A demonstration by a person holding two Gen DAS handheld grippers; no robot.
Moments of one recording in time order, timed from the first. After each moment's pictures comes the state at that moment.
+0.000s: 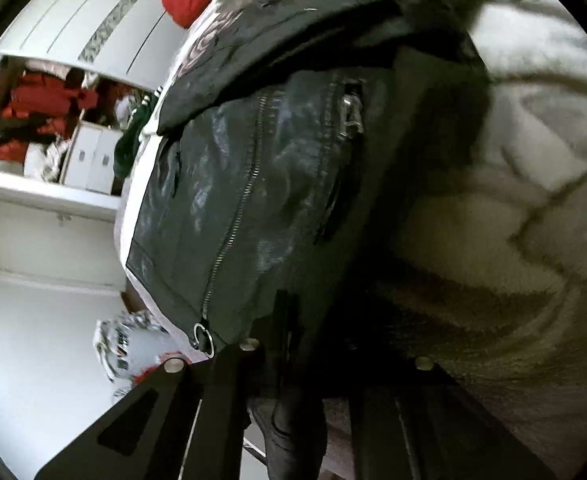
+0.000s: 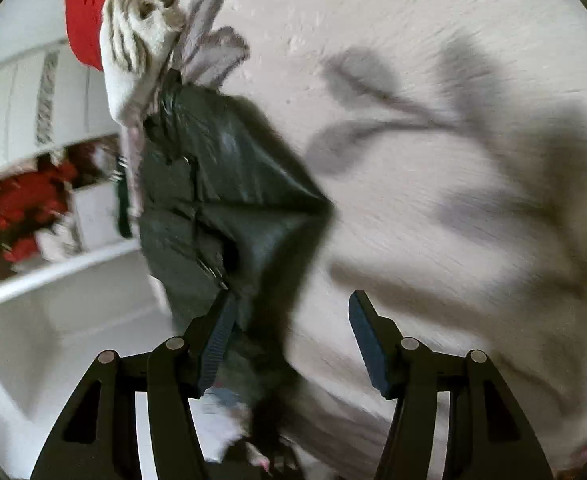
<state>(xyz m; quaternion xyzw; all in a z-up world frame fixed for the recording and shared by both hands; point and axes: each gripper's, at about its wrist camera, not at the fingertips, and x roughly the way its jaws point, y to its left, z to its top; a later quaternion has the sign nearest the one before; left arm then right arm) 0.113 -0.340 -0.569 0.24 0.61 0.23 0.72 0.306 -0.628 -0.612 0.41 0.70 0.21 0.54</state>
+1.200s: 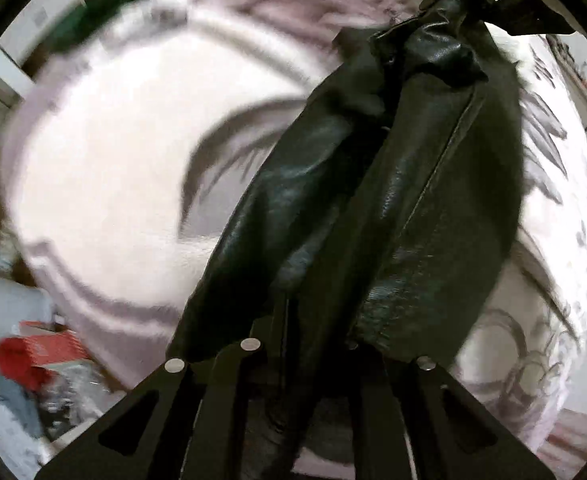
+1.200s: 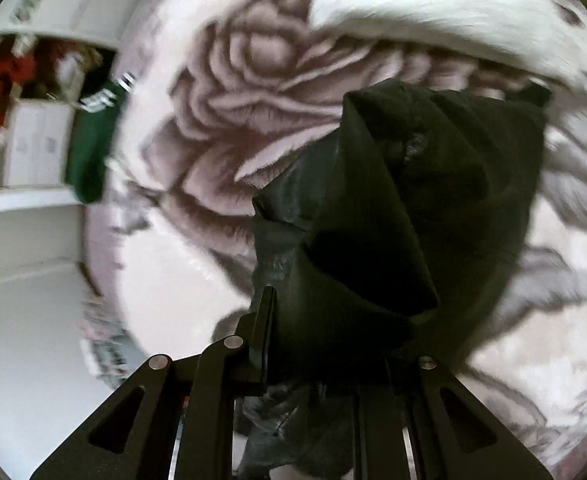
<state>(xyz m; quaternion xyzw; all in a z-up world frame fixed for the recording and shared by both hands) 0.187 0.010 -0.548 -0.14 0.64 0.09 0.75 0.442 -0.179 -0.456 0.13 0.75 0.18 0.63</state>
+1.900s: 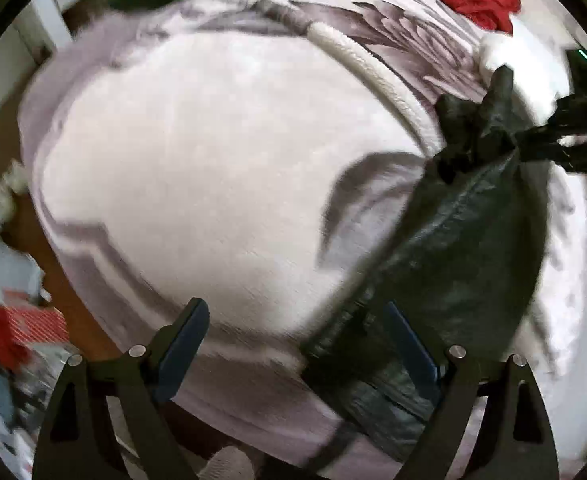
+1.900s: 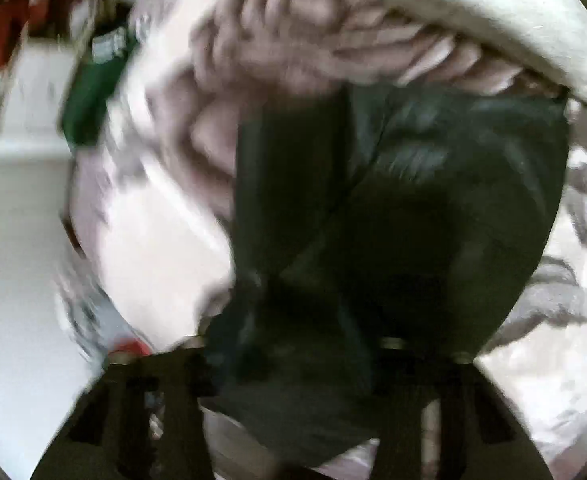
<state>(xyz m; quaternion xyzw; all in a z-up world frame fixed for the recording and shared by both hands) 0.145 0.085 -0.528 -0.18 0.60 0.14 0.77 0.398 -0.166 -0.458 0.05 0.76 0.23 0.60</state>
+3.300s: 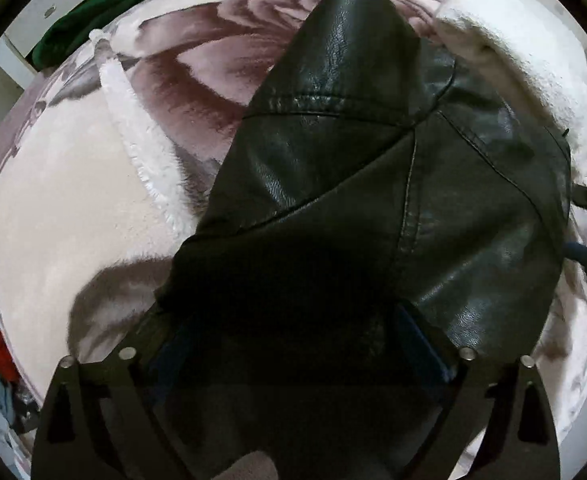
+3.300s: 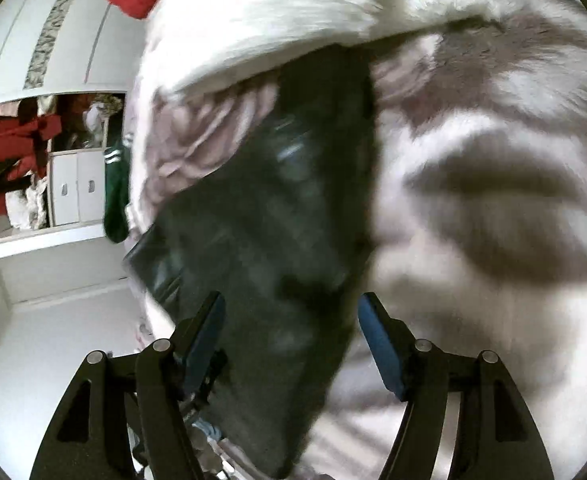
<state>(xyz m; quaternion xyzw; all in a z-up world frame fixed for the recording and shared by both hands) 0.335 -0.043 -0.578 -0.15 0.61 0.17 0.76 0.493 -0.413 -0.515 0.27 0.72 0.23 0.60</state>
